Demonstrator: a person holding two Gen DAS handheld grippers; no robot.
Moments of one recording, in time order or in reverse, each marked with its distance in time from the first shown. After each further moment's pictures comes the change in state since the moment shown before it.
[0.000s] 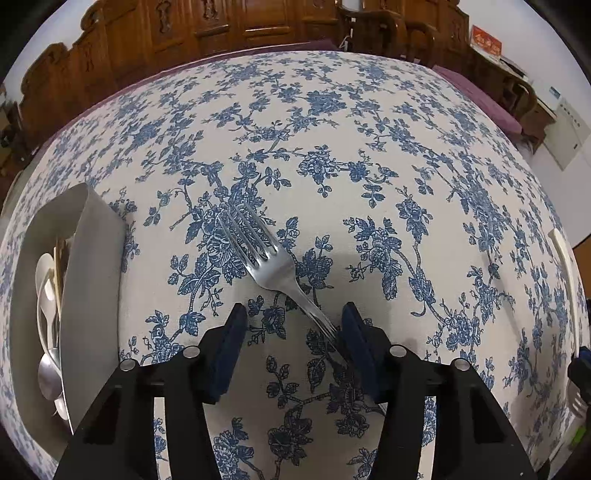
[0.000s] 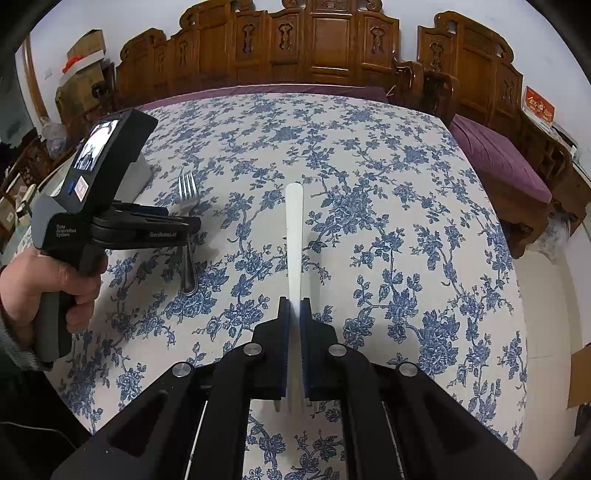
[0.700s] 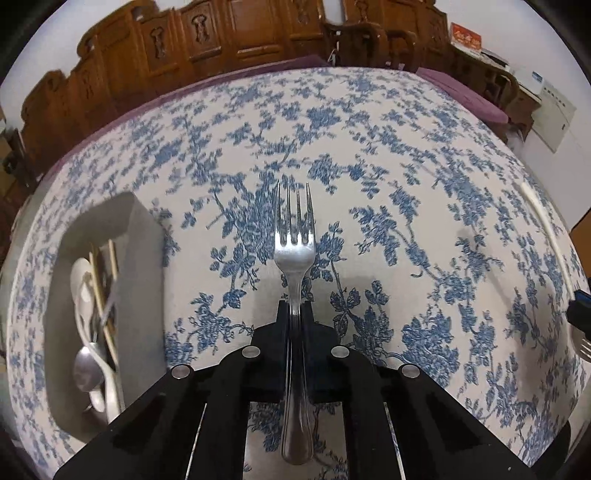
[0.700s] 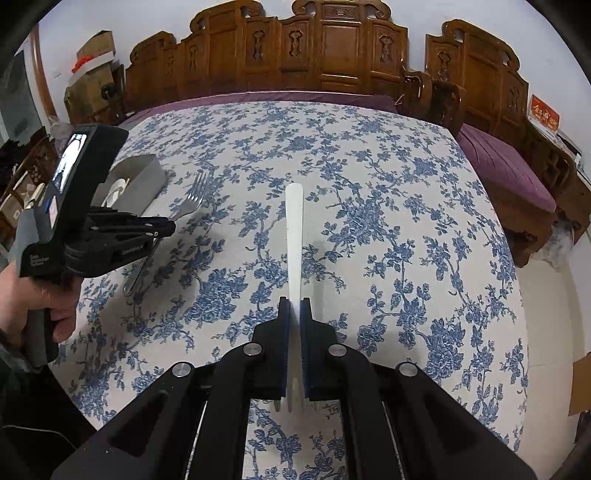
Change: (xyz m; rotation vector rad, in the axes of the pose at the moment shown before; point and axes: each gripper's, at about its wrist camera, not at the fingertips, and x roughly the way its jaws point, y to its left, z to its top) left arm -0.041 0.013 -0.024 0.079 -0.068 0.029; right arm -0.010 0.013 0.004 -0.021 -0.027 0.027
